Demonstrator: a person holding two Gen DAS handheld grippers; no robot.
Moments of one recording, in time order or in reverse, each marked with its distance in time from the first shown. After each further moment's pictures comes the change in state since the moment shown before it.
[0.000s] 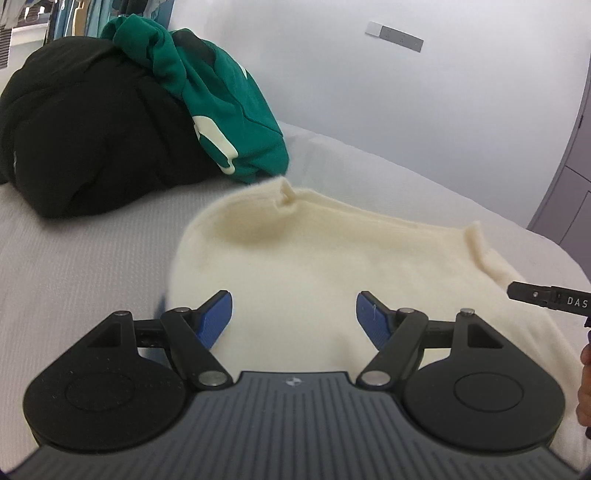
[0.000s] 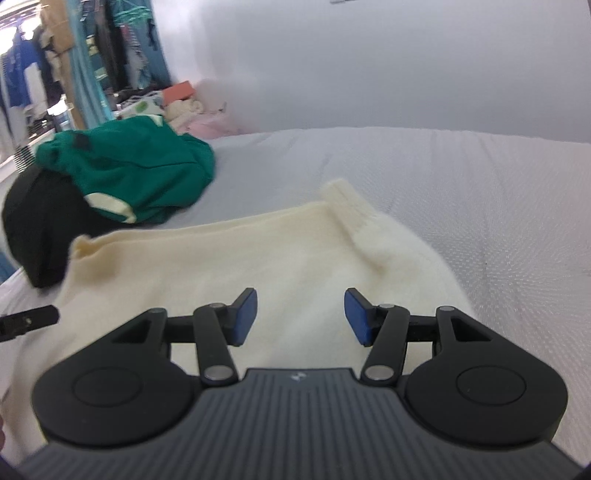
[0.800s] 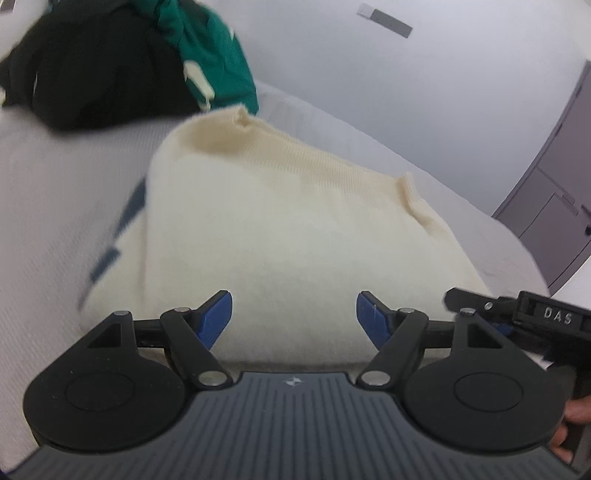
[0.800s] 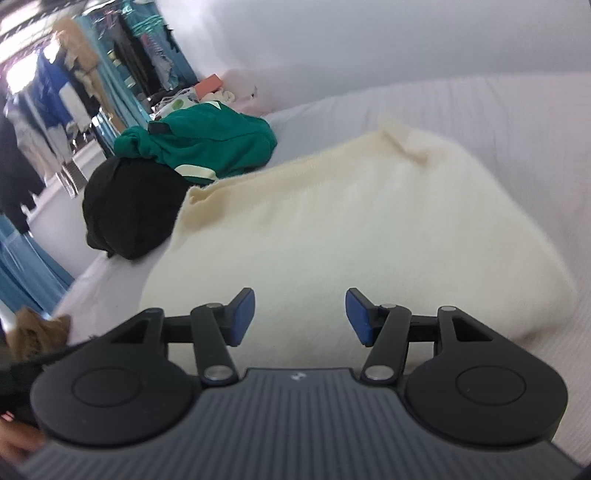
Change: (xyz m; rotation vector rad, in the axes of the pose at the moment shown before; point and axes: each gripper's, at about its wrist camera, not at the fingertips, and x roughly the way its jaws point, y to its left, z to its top) left arm -0.087 -0.034 -0.067 -0.132 0.119 -0.117; right arm -0.090 0.031 -0.064 0.233 0.122 0.179
